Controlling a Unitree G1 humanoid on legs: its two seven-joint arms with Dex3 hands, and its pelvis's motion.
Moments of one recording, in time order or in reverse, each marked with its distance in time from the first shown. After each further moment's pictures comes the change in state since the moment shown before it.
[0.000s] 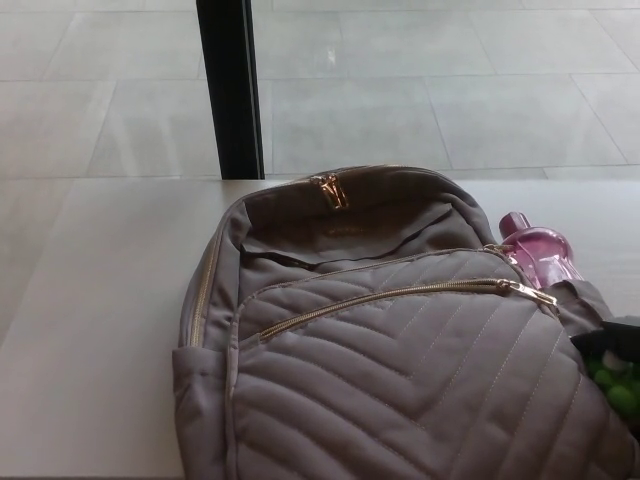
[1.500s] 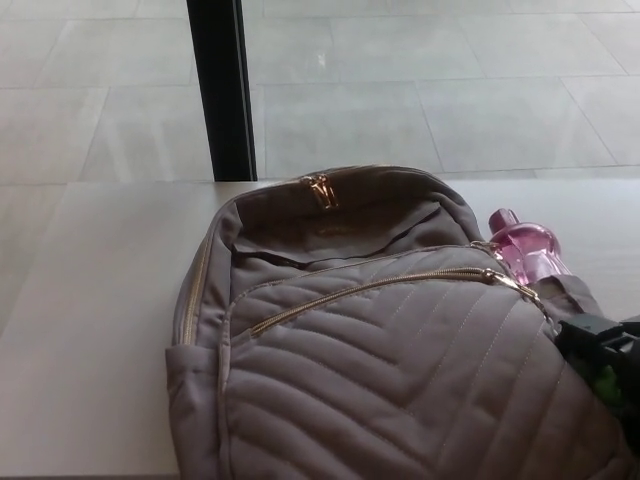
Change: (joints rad) left_arm -0.014 0.035 -0.024 -0.024 -0.026 -0.073 -0.209; right_arm -0.038 0.216 0.102 0.222 -0.275 -0.193 -0.576
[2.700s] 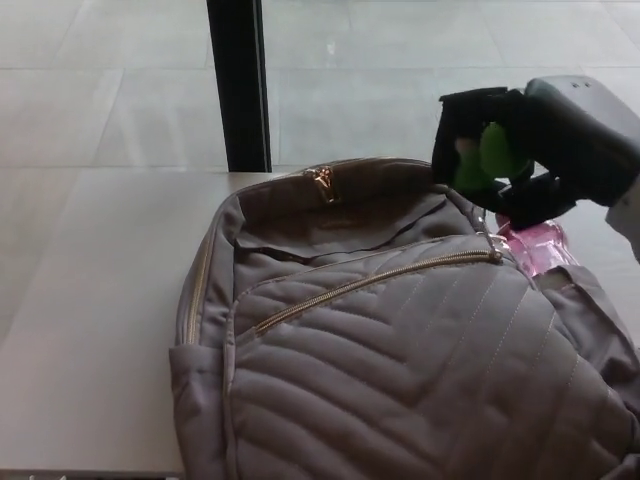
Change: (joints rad) left_arm -0.009 0.000 -0.082 0.018 0.017 0.000 0.010; right_arm -0.737 0.214 0.109 0.133 0.243 0.175 0.456
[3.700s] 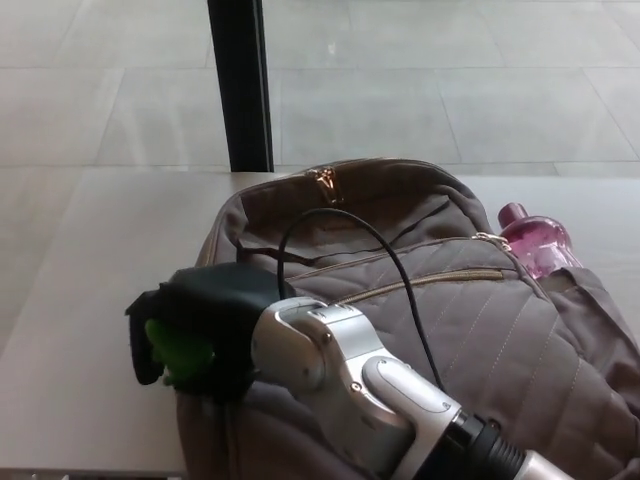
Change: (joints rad) left_arm -0.007 -0.018 -0.107 -0.011 0.055 -0.012 0.052; right_arm -0.068 0.671 0.462 0.377 -0.210 0.347 -0.014
